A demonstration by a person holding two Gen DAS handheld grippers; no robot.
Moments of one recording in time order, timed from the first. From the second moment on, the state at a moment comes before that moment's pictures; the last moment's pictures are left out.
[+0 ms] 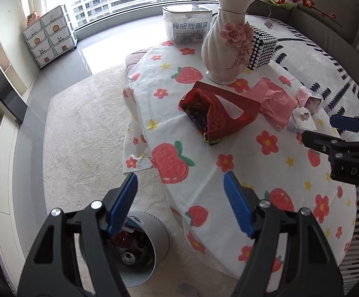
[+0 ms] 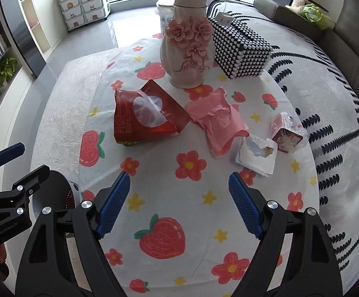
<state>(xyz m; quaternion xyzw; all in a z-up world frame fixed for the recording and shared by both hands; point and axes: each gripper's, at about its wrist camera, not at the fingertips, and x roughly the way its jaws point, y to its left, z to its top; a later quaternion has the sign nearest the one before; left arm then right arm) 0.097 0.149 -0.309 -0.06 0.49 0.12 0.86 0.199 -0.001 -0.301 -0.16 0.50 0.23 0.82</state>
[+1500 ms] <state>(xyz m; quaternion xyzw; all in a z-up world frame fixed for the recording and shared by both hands) 0.239 0.152 -0.361 -0.11 0.51 0.01 0.86 0.295 -0.015 -0.377 -0.13 0.54 0.15 0.82</state>
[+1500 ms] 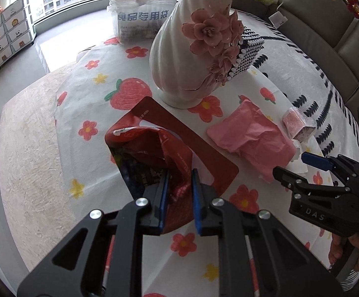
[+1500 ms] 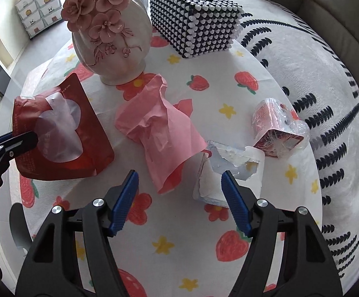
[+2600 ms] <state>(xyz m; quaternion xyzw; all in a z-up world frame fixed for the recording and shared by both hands) 0.110 0.227 -0.337 -0.13 0.50 0.12 0.85 0.180 0.077 -0.325 -0.22 0.48 0.33 0.78</state>
